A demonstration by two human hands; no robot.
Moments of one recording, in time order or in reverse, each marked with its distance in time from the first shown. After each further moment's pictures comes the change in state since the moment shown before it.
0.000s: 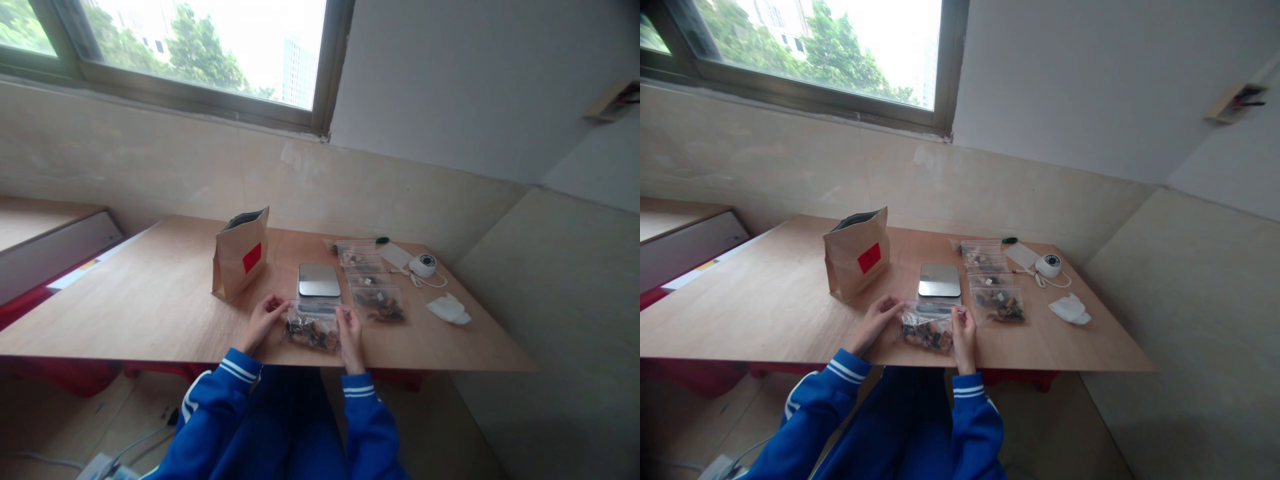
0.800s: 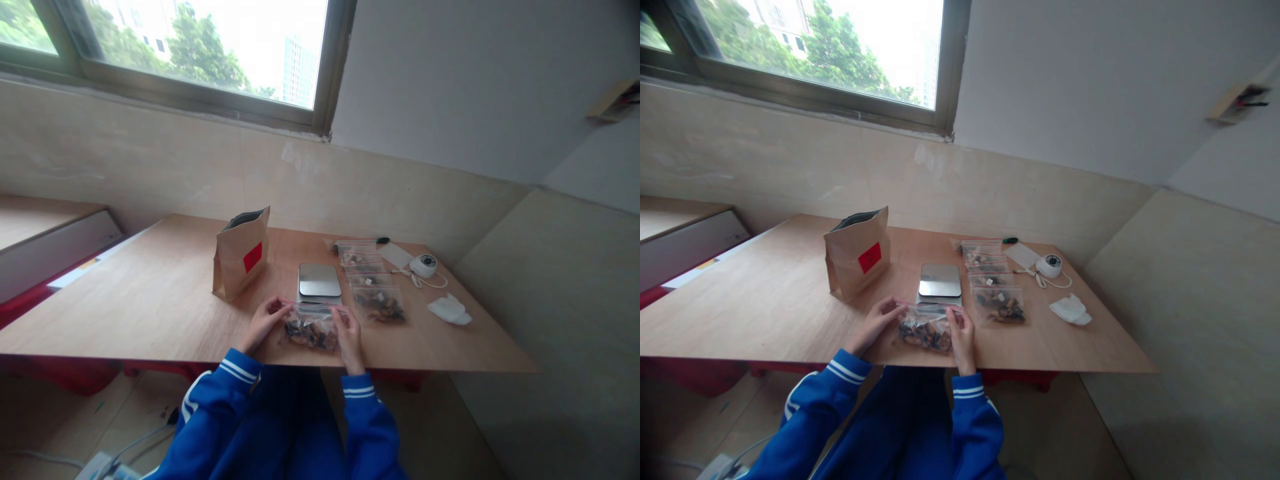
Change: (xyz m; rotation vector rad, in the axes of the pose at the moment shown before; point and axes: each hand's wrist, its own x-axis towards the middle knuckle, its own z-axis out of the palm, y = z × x) left_hand -0.002 0.002 -0.002 0.019 -0.107 -0.031; right_hand -0.005 -0.012 0.003 0.013 -0.096 0.008
